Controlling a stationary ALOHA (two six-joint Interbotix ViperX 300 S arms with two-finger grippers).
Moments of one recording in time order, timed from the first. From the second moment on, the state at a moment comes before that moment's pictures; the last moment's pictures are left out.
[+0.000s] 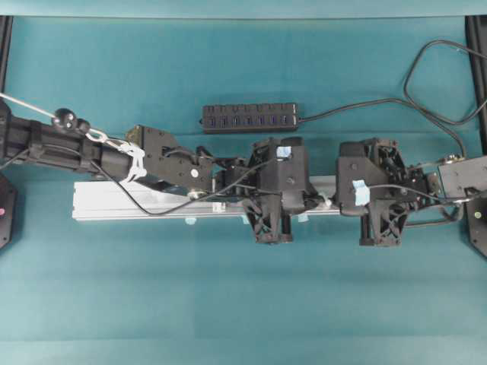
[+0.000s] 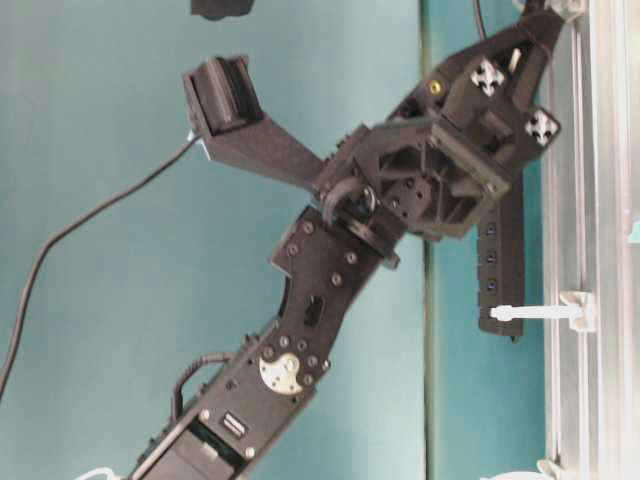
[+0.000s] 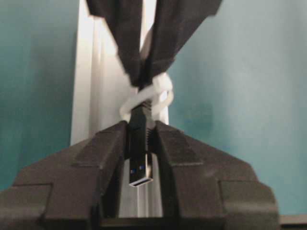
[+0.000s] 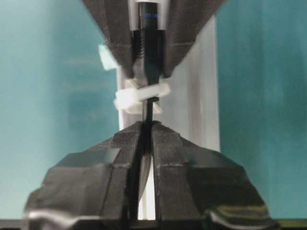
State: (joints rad) left arm 0.04 0.45 0.23 0.02 -0.12 0.05; right arm 0.01 -0.21 0.97 -0.33 0.27 0.30
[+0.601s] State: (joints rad) left arm 0.04 0.42 0.27 0.02 -0.09 0.08; right arm 0.01 -0.21 0.94 -0.33 0.33 0.32
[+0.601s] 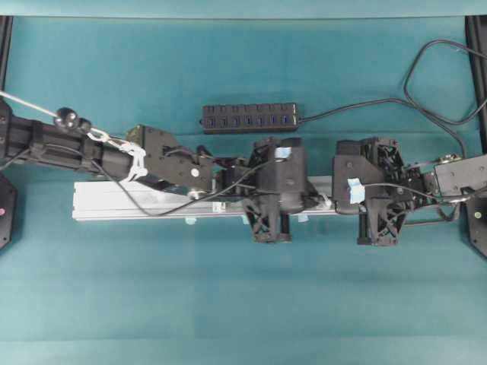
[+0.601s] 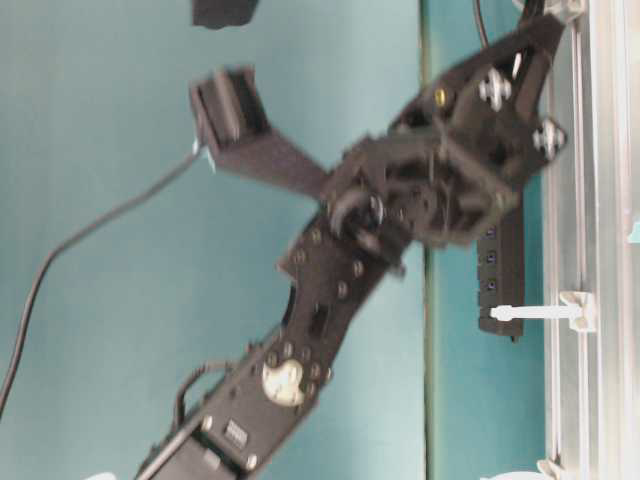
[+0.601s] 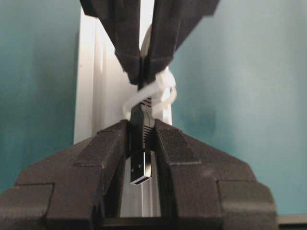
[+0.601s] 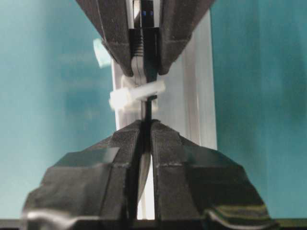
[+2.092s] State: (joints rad) left arm 0.03 0.23 0.46 0.02 -0.07 0.10; right arm 0.05 -0.08 0.73 -0.32 0.37 0.54
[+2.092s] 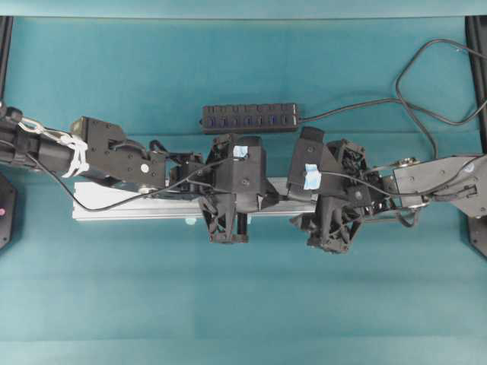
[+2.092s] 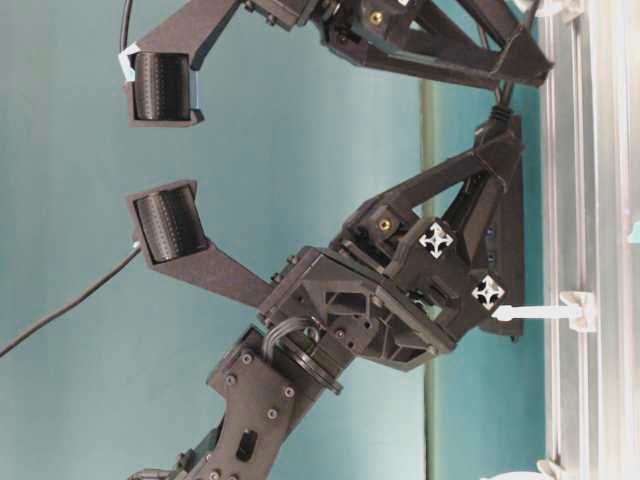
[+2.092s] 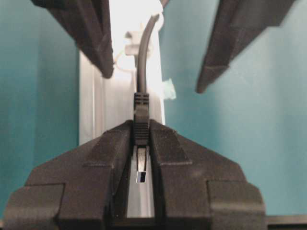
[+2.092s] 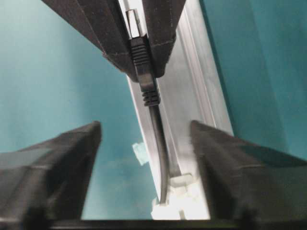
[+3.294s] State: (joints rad) left arm 0.03 0.22 0.46 0.02 -0.07 0.09; right arm 0.05 -0.08 0.72 -0.32 0.36 0.55
